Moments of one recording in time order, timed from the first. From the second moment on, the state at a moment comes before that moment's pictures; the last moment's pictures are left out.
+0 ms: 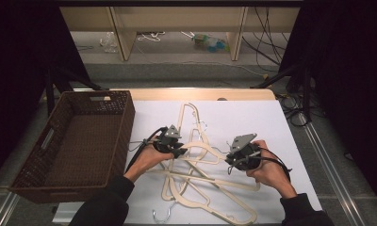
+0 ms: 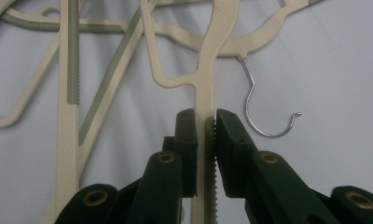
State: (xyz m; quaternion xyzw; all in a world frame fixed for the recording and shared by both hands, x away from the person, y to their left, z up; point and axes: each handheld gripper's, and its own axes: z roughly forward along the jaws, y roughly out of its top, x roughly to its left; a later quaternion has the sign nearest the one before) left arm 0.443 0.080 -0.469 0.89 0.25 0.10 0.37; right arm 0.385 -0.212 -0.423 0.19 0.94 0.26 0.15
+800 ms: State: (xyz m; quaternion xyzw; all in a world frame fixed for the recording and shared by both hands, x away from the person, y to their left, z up) left arm 0.392 0.102 -0.429 0.85 0.27 -0.06 0.44; right arm 0.372 -0.232 -0.398 0.13 0.93 0.31 0.17
